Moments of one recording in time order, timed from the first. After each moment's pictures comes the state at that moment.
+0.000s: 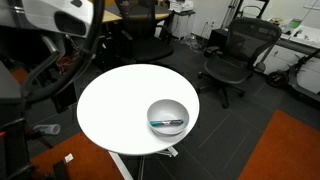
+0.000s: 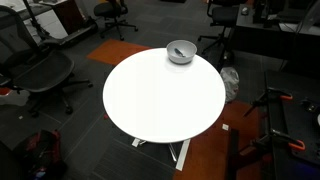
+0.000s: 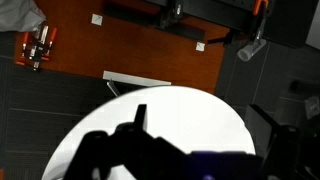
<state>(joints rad) -0.05 -0.27 -0.41 -2.42 0.02 1.92 -0.67</state>
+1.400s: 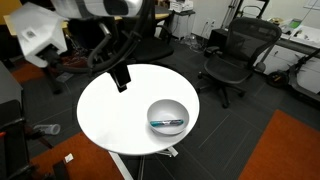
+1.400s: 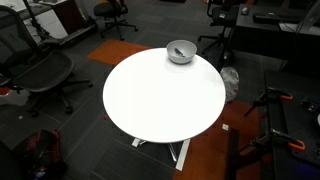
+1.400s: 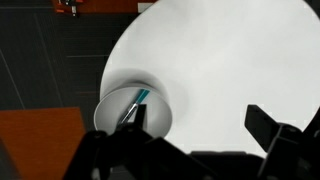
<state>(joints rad) -0.09 -0.11 -0.29 -2.36 0.11 2.36 -0.44</state>
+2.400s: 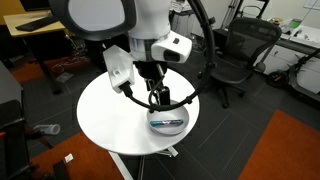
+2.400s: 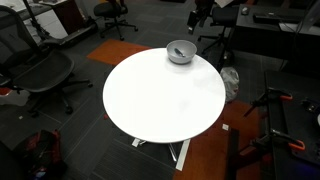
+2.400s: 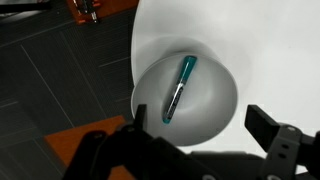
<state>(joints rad) -0.18 0.31 -0.22 -2.06 0.11 2.49 -0.16</state>
